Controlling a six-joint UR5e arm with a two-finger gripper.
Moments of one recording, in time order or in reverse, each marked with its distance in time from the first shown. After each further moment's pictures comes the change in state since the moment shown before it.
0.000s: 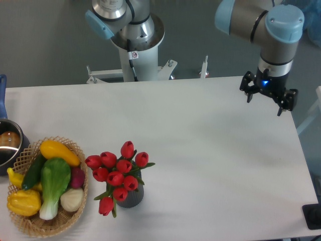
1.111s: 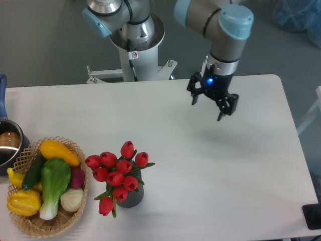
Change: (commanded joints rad) arm -0.055 0.195 -0.296 0.025 -0.492 -0.044
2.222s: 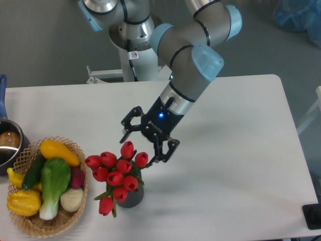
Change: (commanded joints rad) arm -0.248 -0.233 0.181 0.169 -0.466 -0.336
